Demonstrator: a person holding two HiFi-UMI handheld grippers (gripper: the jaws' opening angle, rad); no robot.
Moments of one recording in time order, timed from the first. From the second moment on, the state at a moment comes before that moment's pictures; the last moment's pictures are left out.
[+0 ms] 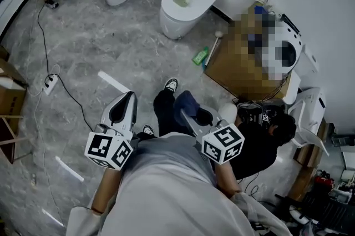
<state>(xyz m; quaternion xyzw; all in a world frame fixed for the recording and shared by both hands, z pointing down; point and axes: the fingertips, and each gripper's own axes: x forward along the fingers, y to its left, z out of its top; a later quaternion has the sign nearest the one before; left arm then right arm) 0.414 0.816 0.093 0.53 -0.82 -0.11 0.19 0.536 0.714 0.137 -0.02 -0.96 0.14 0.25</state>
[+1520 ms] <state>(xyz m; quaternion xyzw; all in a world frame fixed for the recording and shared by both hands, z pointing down) 0.036 0.338 0.122 0.54 -0.79 -0.05 0.27 0.186 0.247 0.174 0.06 -0.93 0.27 0.23</state>
